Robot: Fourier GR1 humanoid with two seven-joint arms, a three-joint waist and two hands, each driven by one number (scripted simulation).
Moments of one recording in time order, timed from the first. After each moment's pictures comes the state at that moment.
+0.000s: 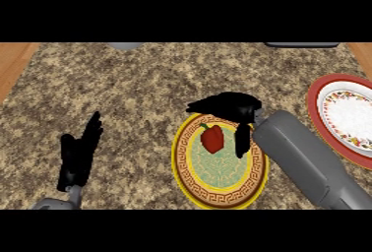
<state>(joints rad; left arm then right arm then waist) -0.04 0.28 -0.22 -1.45 0.13 0.32 0.18 -0.77 -0.30 0.57 -1.05 0.59 0.52 -0.25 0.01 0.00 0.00</state>
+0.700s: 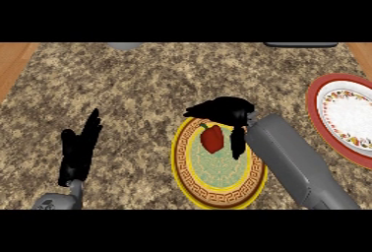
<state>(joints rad) -0.07 0.24 -0.15 -1.40 0.07 0.27 0.18 -0.74 -0.21 0.49 -0.97 0.78 0.55 -0.33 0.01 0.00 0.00</state>
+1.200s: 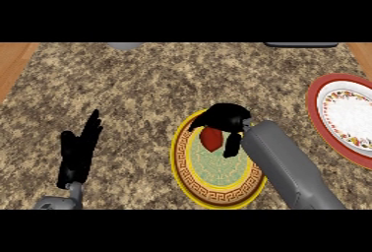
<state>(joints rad) -0.04 0.21 -0.13 -1.45 0.03 0.25 0.21 -0.71 -0.15 0.45 -0.91 0.91 0.51 -0.38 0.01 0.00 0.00</state>
